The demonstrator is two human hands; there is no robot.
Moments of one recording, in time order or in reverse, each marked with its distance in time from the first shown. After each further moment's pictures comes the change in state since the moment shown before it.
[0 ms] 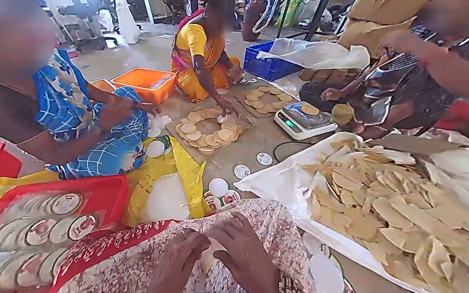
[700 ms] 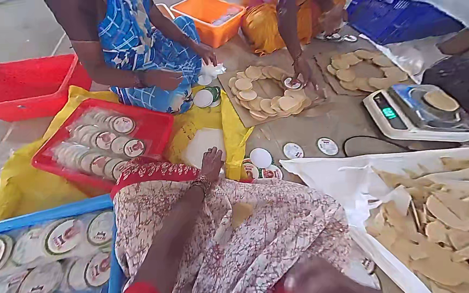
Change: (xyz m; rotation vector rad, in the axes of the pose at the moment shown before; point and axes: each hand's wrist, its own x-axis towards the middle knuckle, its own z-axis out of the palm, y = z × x) left_hand 0.045 -0.186 0.061 0.371 -0.328 -0.794; right_hand -0.009 -0.041 -0.078 1.219 -0.182 0.072
